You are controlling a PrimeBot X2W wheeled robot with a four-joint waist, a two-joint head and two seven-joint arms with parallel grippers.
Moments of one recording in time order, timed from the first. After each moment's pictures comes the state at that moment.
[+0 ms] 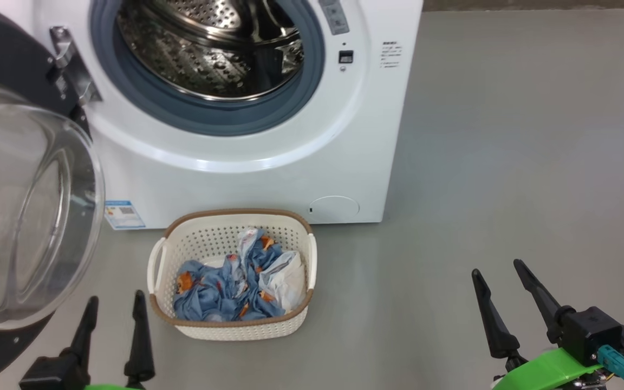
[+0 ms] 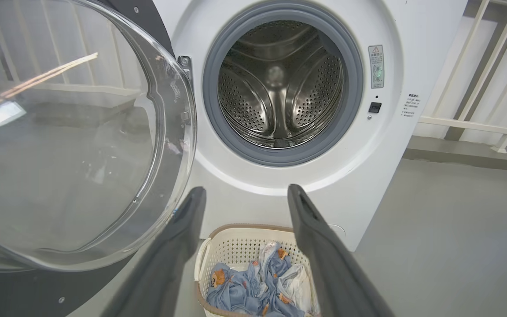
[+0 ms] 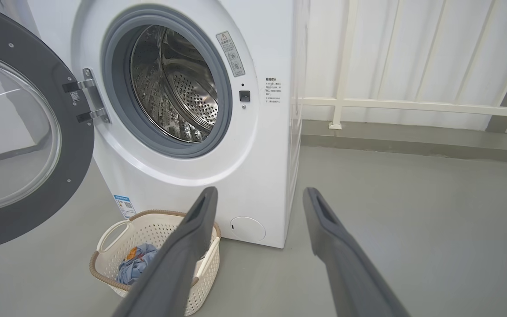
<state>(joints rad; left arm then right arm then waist) 0.06 0.14 -0.13 -0.03 -0.33 0.11 -0.13 0.04 -0.05 -0.01 -0.06 0.11 0.13 -0.10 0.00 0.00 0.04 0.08</state>
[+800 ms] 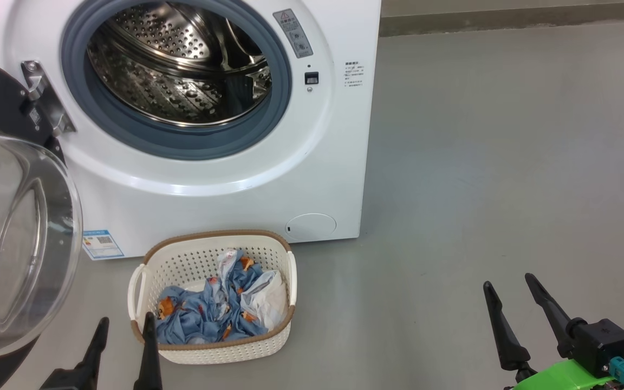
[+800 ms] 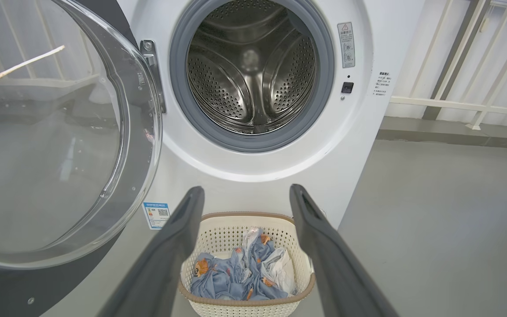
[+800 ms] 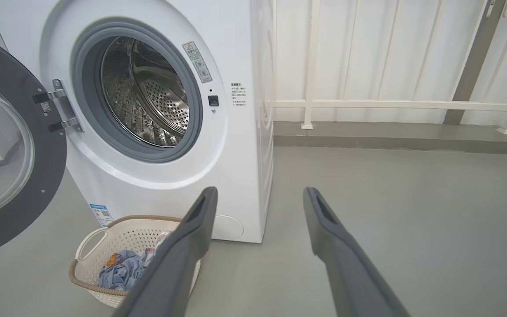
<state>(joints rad) 0.10 0.14 -0.16 -0.01 -0.31 0.13 -0.11 0.09 -0.05 -0.04 -0.08 0.13 0.13 -0.09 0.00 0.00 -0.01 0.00</state>
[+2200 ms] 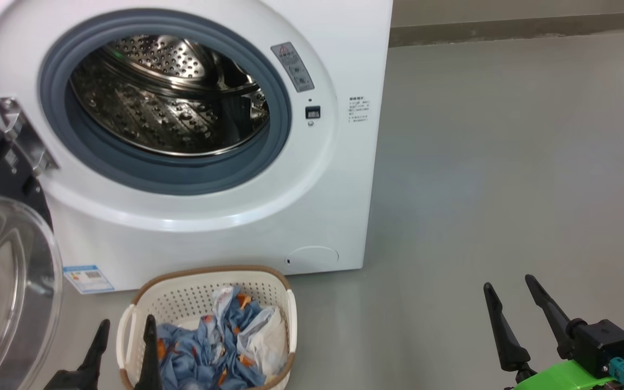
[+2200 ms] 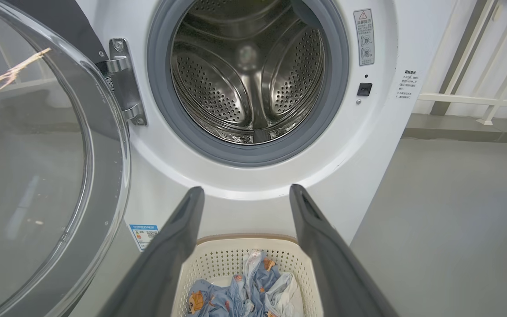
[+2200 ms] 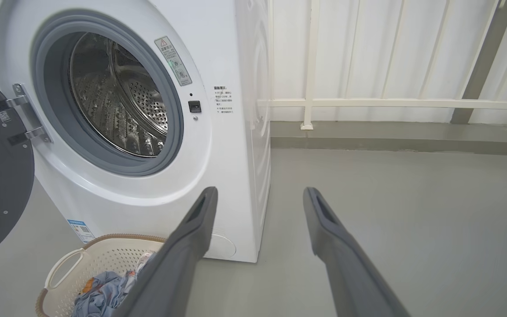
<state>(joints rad) 0.10 0.16 -0.18 0.01 -0.31 0.14 -0.12 0.09 -0.04 -0.04 -0.07 0.13 0.13 -0.09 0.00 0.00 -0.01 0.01</state>
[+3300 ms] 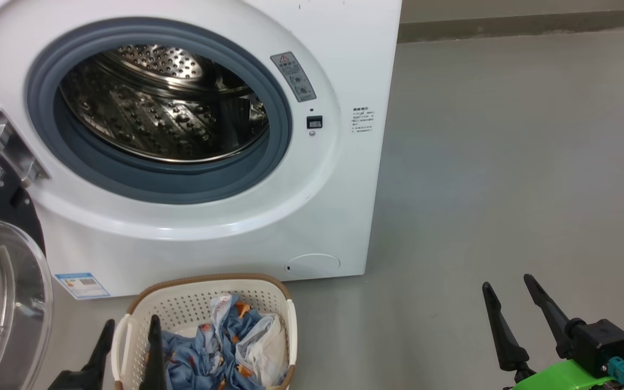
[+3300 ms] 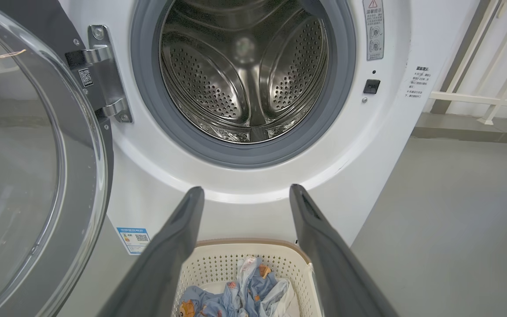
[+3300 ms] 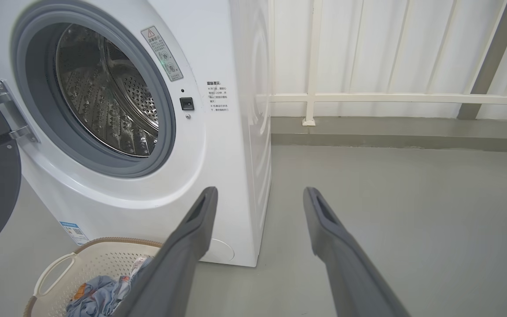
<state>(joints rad) 0.09 0.17 -0.21 0.01 -0.33 0.15 -0.13 0.09 -0.04 -0.04 -0.07 0.13 0.13 -0.09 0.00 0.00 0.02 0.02</state>
